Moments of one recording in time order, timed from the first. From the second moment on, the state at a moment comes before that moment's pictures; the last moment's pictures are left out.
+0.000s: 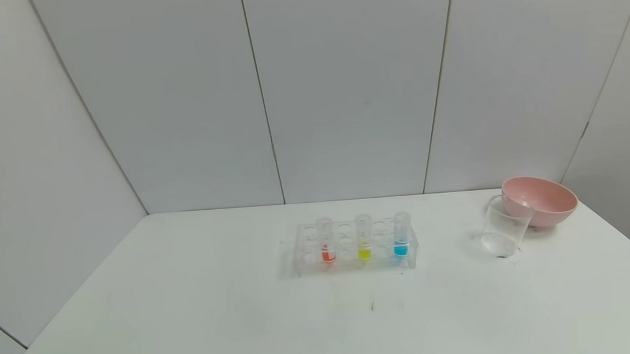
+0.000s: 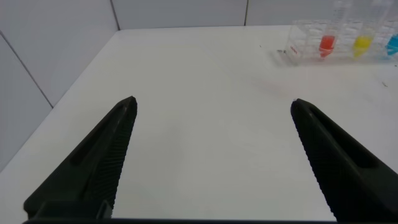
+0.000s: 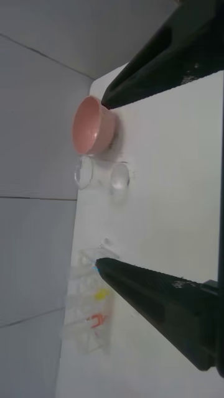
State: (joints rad) left arm 0.00 0.00 0.00 0.00 0.00 0.00; right arm 0.06 0.46 -0.28 -0.25 0.07 -0.01
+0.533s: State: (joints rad) left arm 0.00 0.00 0.00 0.00 0.00 0.00; right arm 0.22 1.27 -0.38 -0.89 0.00 -0.01
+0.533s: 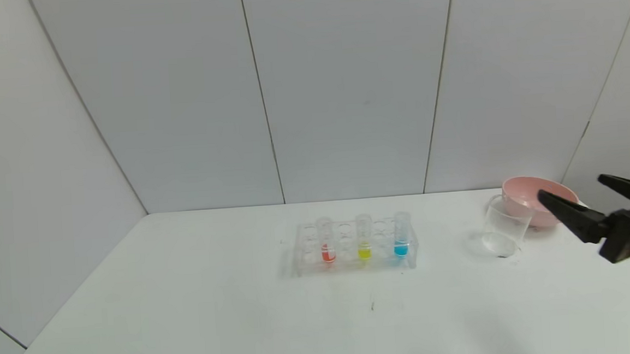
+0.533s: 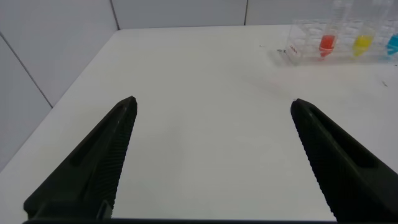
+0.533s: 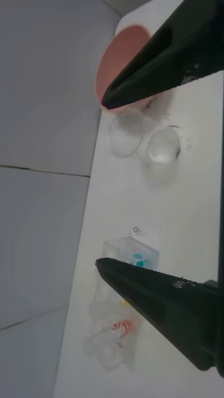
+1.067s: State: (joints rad) left arm 0.00 0.00 0.00 0.00 0.00 0.00; right arm 0.82 1.67 -0.57 -0.99 -0.53 0.10
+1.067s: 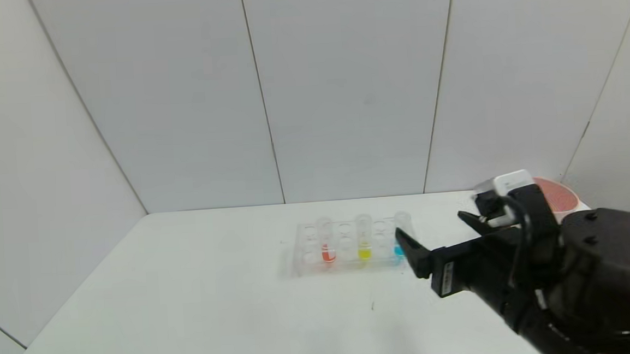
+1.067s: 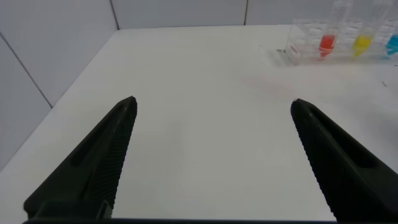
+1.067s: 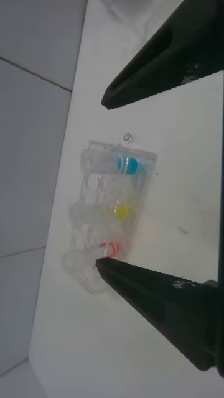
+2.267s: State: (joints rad) left arm 0.00 0.00 0.00 0.00 0.00 0.00; right arm 0.99 2.18 -1.01 -1.04 -0.62 0.08
